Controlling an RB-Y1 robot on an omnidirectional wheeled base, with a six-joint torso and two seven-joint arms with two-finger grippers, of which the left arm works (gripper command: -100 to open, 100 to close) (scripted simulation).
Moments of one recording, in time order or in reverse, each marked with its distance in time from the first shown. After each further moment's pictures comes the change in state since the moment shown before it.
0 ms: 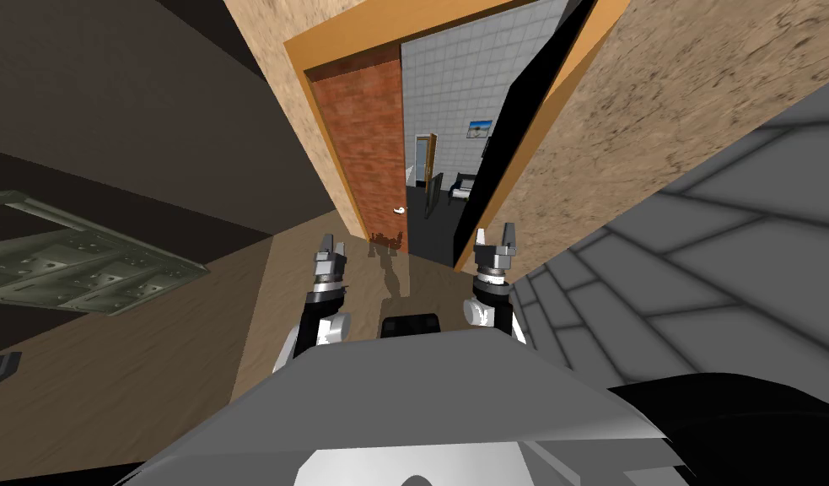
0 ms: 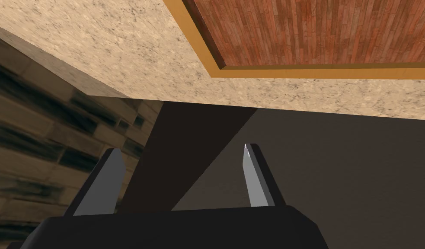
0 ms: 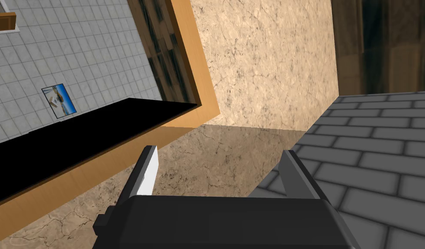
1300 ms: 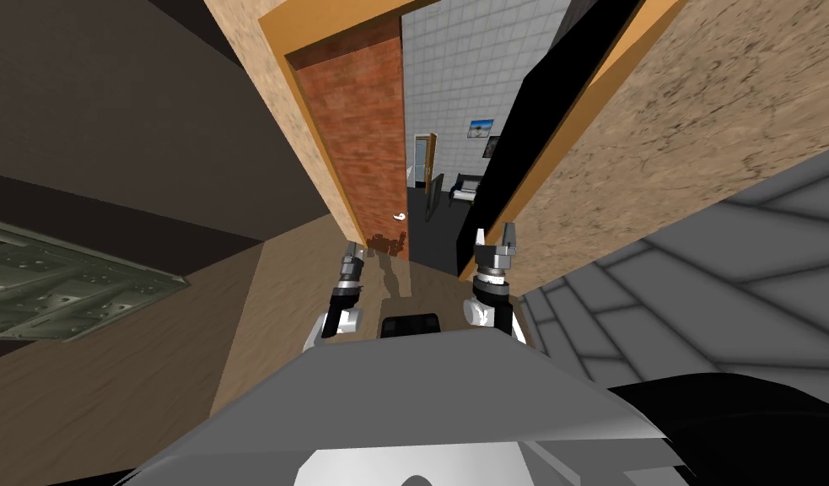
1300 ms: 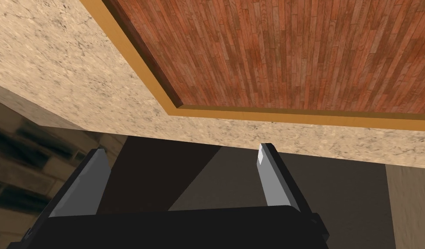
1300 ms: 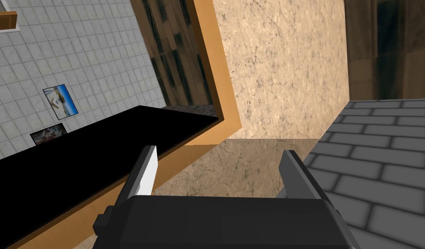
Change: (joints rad) arm -0.127 0.036 -0.045 0.301 -0.009 -0.083 0.041
